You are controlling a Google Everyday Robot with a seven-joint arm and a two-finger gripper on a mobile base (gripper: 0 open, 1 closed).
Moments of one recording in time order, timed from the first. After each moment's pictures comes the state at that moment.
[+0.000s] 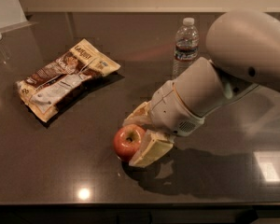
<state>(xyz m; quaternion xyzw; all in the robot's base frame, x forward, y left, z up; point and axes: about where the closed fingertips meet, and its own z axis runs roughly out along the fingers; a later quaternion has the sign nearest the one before) 0.374 0.004 0.866 -0.72 0.60 0.24 0.24</state>
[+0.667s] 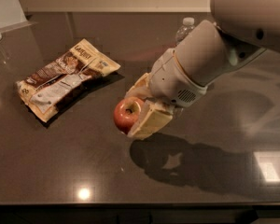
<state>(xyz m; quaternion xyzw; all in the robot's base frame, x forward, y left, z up) 0.409 0.002 0.912 -0.71 0.63 0.20 0.26</state>
